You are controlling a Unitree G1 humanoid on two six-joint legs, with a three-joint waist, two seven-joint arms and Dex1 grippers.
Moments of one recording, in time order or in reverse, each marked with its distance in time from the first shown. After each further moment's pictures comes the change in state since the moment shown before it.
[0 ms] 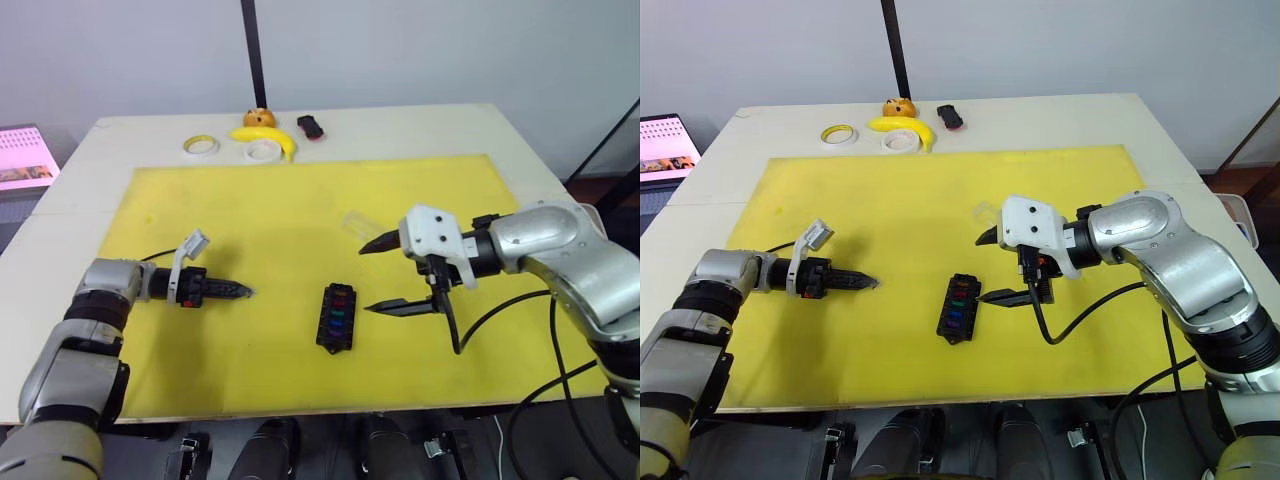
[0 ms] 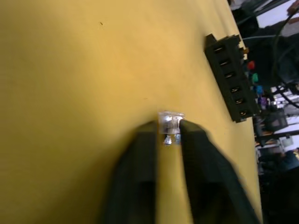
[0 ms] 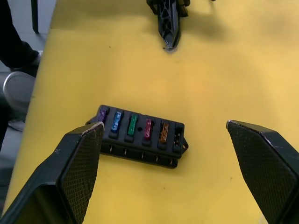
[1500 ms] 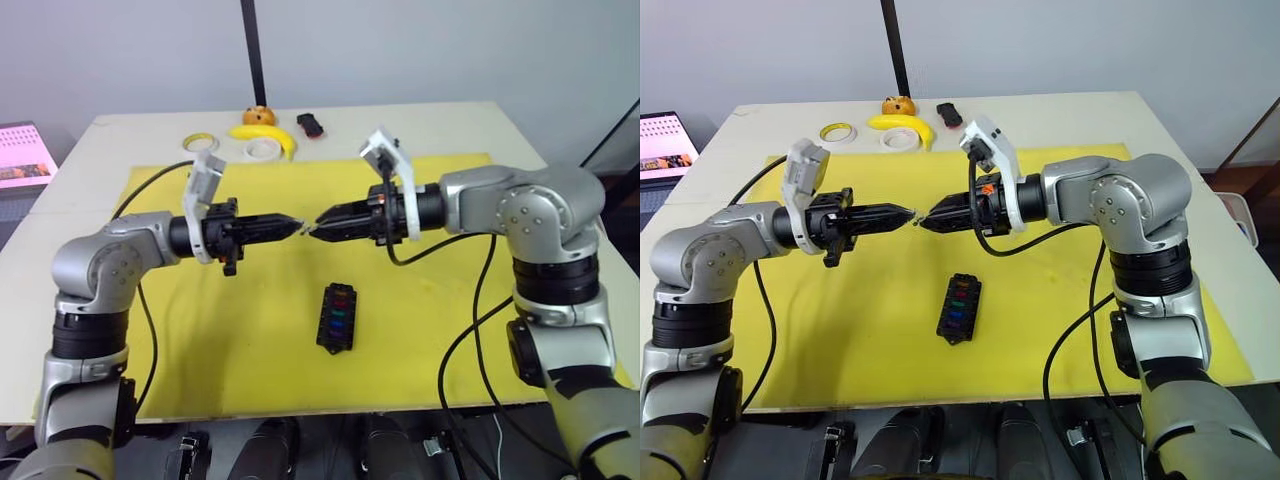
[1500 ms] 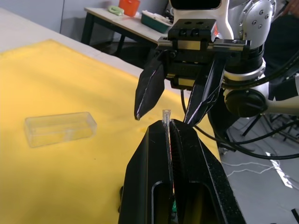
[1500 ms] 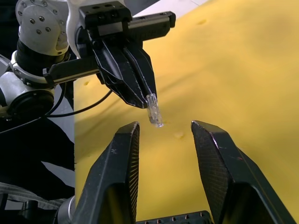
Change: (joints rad) left arm 0.134 -0.093 0.333 -0.959 -0.436 0.178 0.463; right arm -0.337 0.412 -0.143 0.327 0.308 0.644 -0.340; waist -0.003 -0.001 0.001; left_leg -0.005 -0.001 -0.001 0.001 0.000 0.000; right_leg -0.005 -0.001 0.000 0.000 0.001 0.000
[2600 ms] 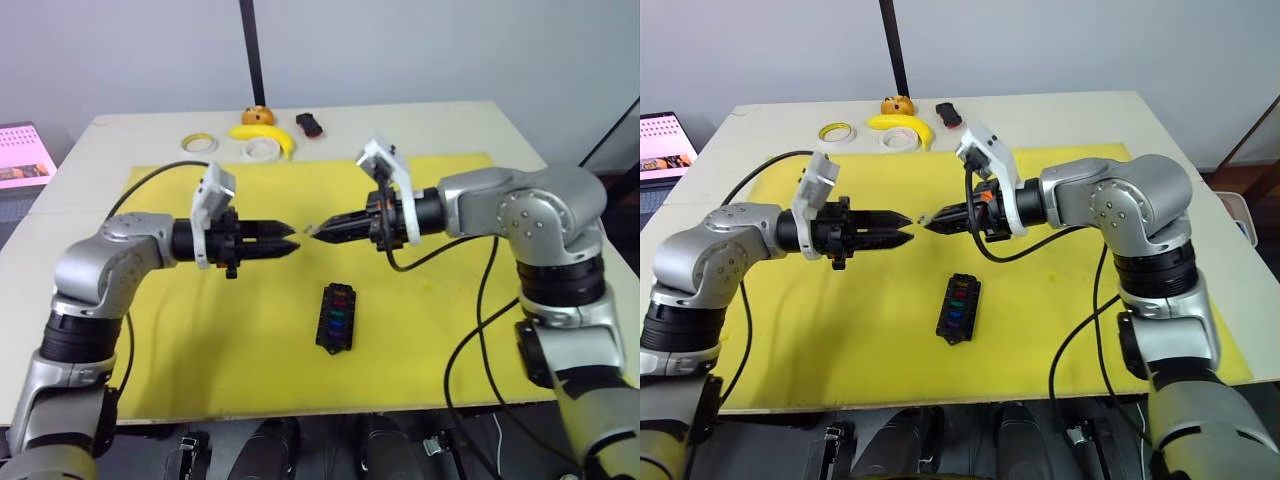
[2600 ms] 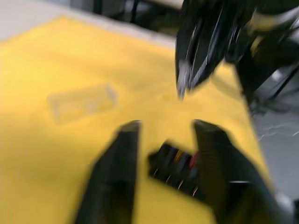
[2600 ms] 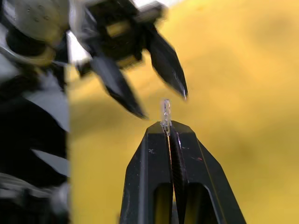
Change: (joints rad) left arm 0.060 0.152 -0.163 -0.006 0.185 -0.266 -0.043; right arm 0.002 -0.131 0.148 -0.053 -0.039 -0.078 0.012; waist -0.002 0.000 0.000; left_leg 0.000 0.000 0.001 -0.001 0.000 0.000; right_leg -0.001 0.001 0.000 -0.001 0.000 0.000
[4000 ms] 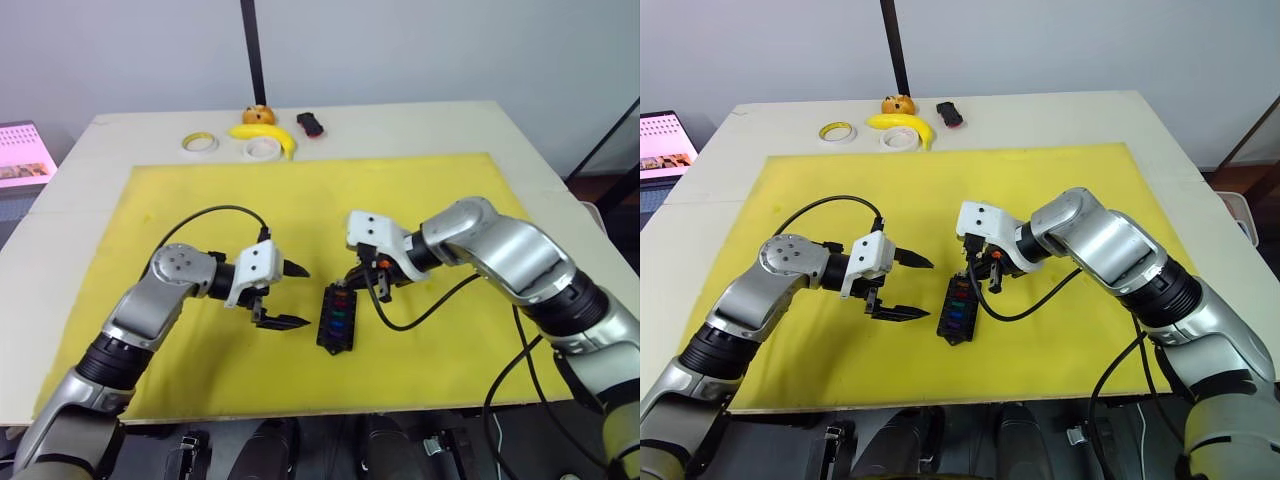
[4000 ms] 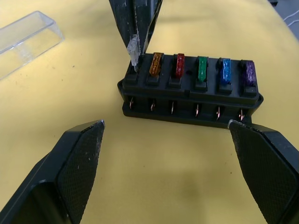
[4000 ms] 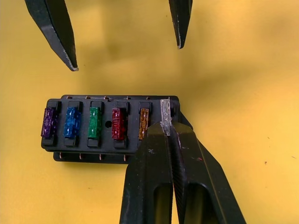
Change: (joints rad) left arm 0.082 -0.091 -0.236 0.043 0.336 -0.395 -0.089; right arm 0.070 -0.123 0.333 -0.058 -0.370 -0.241 0.234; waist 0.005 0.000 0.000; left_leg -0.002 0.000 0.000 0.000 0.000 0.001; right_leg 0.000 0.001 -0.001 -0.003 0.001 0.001
